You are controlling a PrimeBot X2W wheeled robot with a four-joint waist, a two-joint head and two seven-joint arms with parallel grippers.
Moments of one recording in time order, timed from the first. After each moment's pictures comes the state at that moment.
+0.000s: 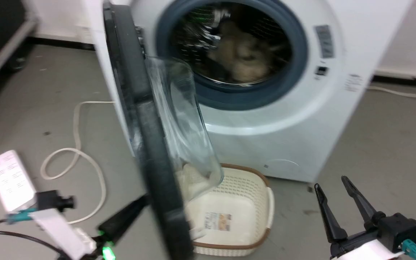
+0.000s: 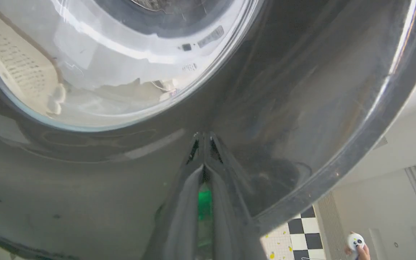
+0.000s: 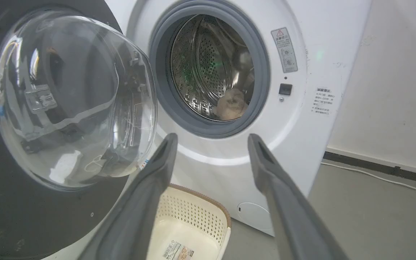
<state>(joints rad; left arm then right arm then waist) 0.03 0.06 0.19 -0.25 -1.48 0.08 0.89 0.02 -0.11 0.07 0.06 0.12 0.13 -0.26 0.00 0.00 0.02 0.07</state>
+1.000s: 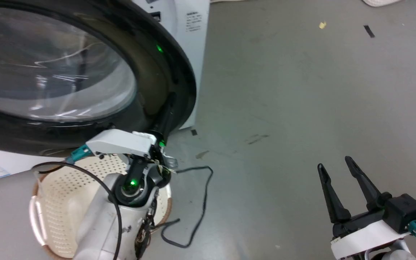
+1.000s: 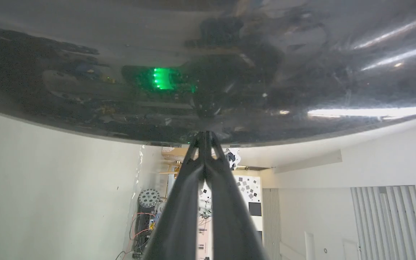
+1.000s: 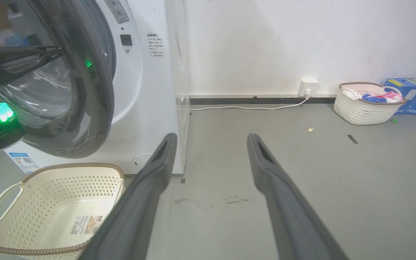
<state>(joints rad) -0.57 0.05 -0.25 0.44 -1.72 -0.12 0.03 -0.07 -0.13 0.08 0.09 0.17 0.13 -0.26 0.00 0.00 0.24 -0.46</state>
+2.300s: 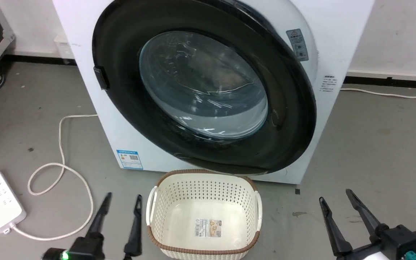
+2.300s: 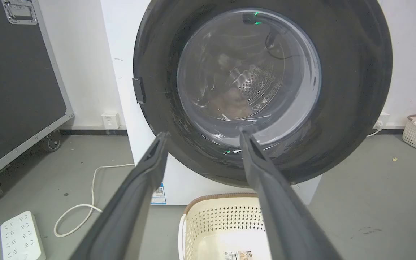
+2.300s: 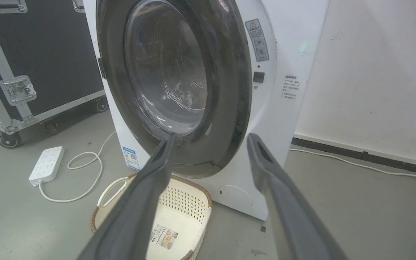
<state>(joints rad) 0.11 0.13 -0.11 -0.02 -0.12 0.00 -0.26 0.07 -0.15 0.08 0.06 0.12 0.13 -0.26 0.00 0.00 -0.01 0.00</state>
